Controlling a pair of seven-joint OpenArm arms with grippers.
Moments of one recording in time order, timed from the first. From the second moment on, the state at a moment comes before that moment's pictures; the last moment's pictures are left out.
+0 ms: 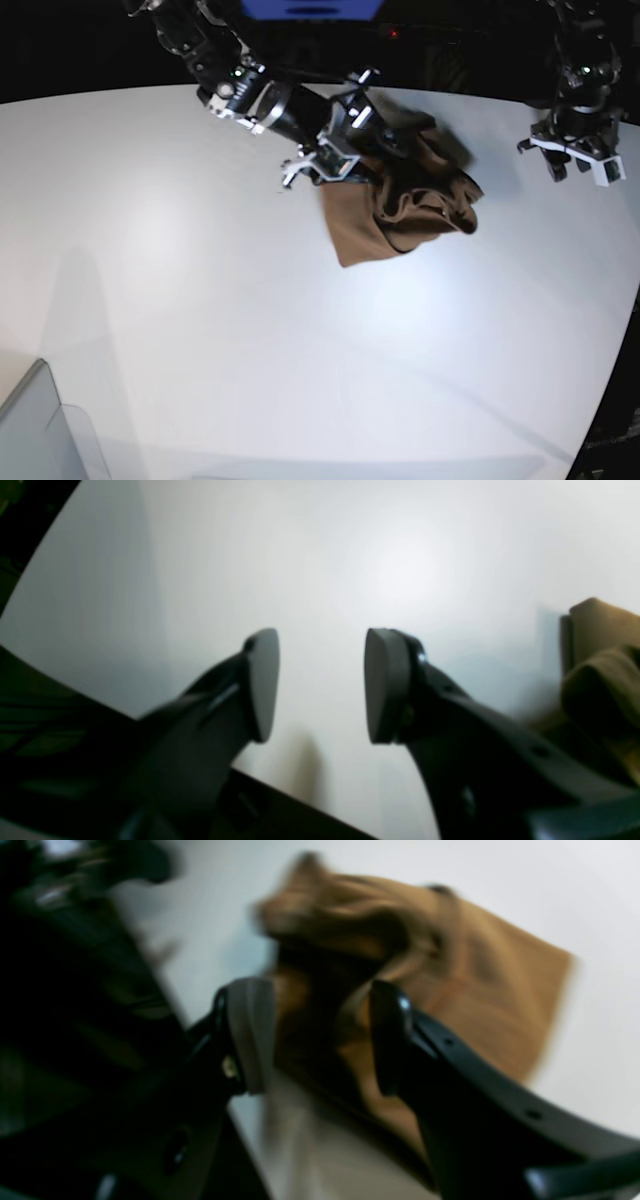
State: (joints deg) left arm 27.6 -11.1 -25.1 105.7 -20.0 0.1 30.8; right arm -12.3 10.7 -34.7 101.4 8.9 24.6 -14.6
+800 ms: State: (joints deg) left arm 27.7 -12.1 -41.0 105.6 -25.1 -11.6 35.8; right arm -6.8 2.4 -25.0 92.7 8.6 19.7 -18.8
